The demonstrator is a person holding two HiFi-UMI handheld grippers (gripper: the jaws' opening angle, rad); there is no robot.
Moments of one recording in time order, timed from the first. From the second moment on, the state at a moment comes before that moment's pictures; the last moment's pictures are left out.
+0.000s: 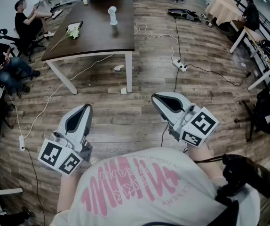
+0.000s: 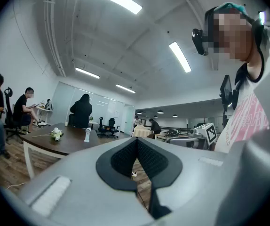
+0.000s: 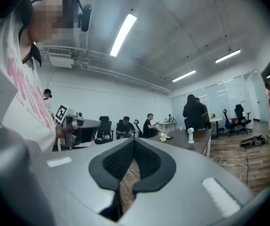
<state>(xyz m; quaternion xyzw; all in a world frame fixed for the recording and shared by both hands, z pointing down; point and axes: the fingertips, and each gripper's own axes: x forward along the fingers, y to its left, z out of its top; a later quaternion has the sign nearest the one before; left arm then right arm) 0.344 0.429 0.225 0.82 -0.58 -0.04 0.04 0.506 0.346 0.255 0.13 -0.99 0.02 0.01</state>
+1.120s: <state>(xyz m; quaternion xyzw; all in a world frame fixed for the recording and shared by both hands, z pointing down) 0.301 0.411 0.196 0.81 -0.58 -0.11 -0.03 0.516 0.304 0.237 0.13 -0.98 0.10 -0.09</state>
